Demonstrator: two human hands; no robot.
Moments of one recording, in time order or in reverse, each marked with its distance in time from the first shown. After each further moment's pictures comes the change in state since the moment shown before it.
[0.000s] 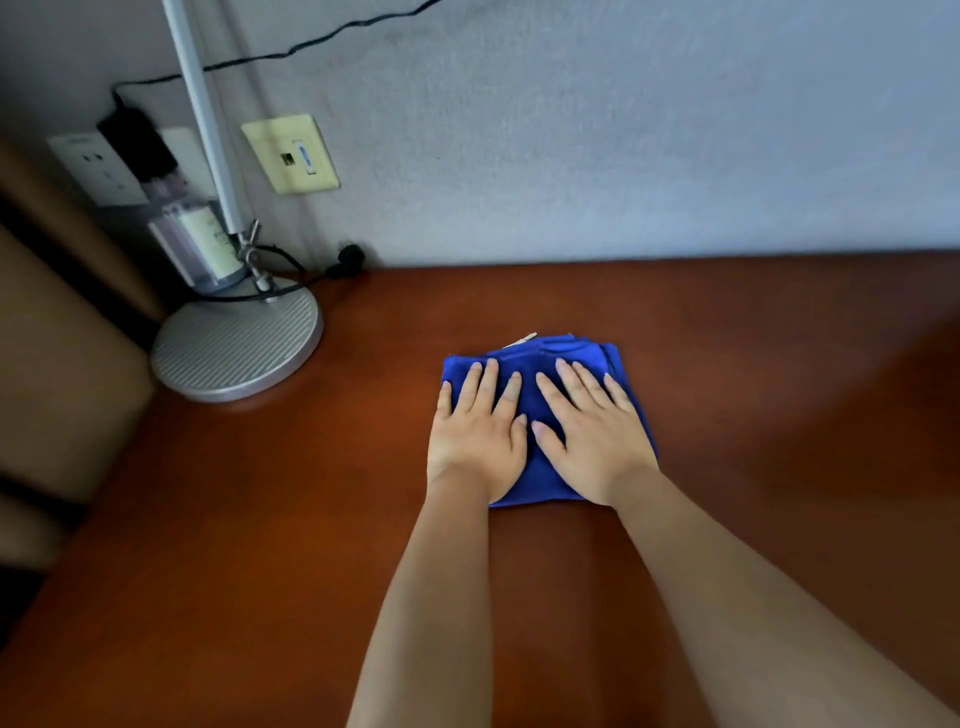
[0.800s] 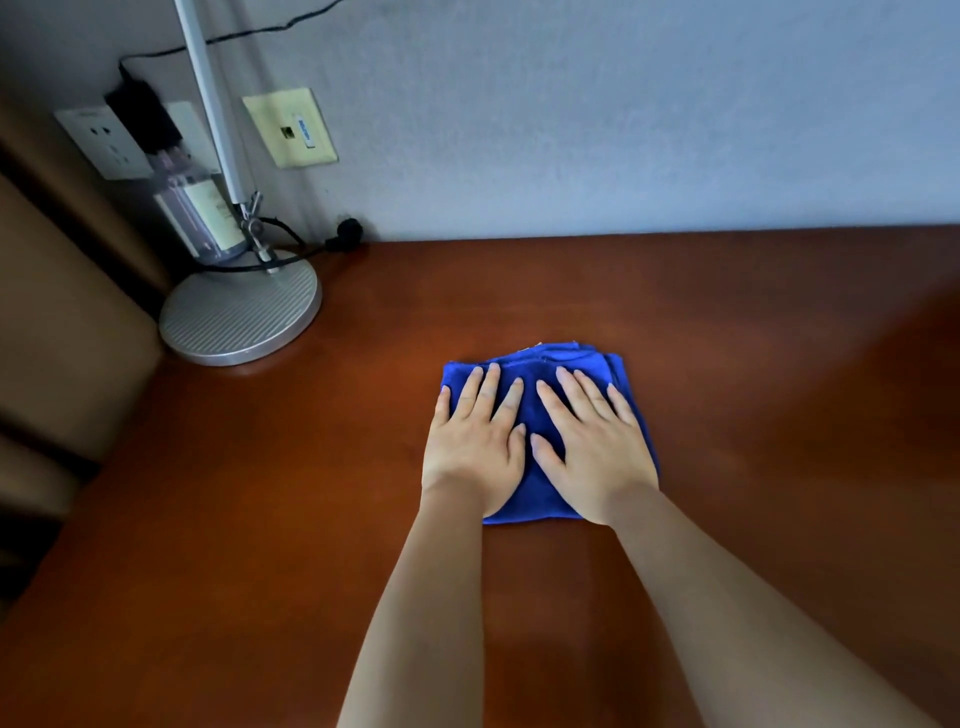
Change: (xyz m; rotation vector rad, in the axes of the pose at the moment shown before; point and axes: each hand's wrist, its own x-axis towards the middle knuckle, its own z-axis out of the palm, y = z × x) left_hand -0.048 0.015 0.013 -0.001 0.028 0.027; right_hand -0.056 -0.005 0.011 0.023 0.063 0.006
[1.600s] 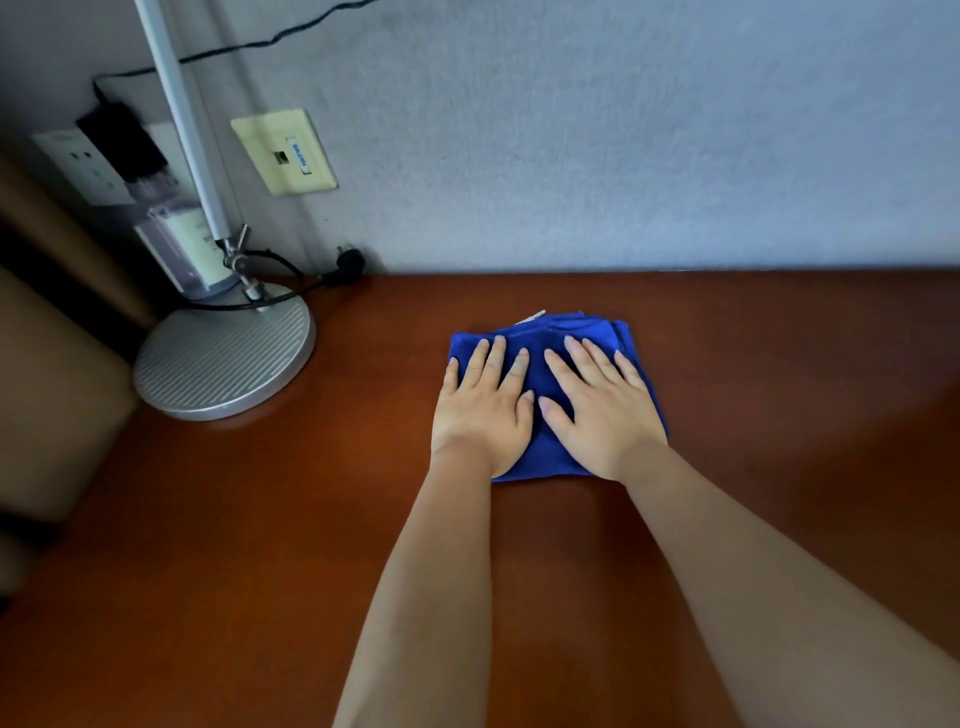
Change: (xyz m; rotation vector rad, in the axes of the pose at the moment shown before) left_hand 0.116 -0.022 -0.017 -0.006 -0.012 -0.056; right_hand 0.126 0.032 -0.004 -0.024 -0.027 -0.045
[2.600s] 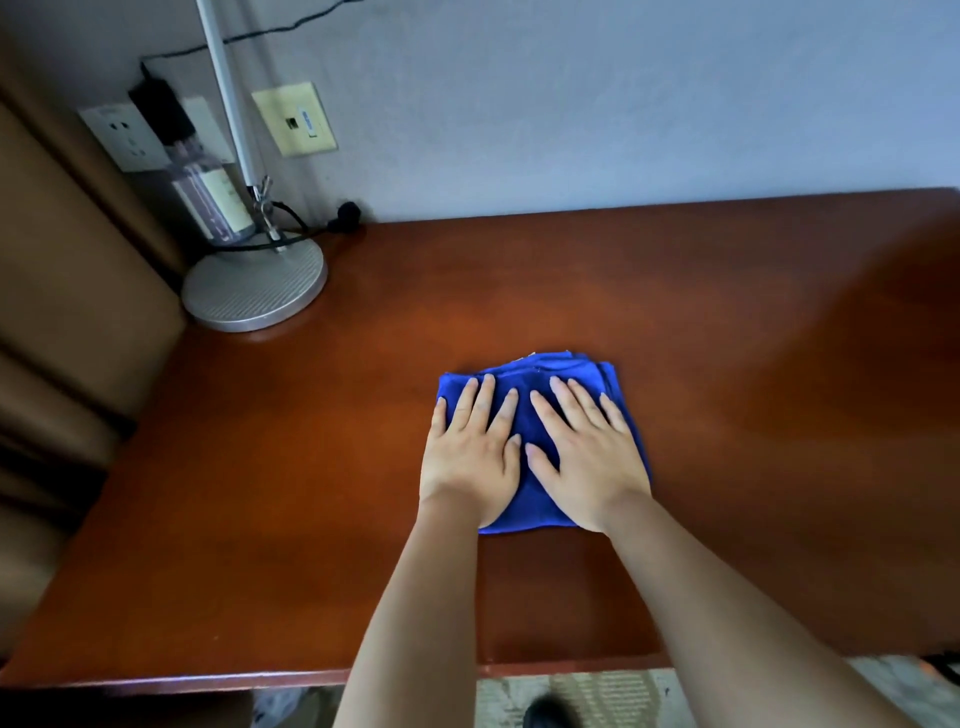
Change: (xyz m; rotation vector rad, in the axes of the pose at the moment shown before) left_hand -0.204 0.022 0.027 0.034 -0.013 0.082; right_hand -0.209 -0.069 0.012 0.040 0.021 0.080
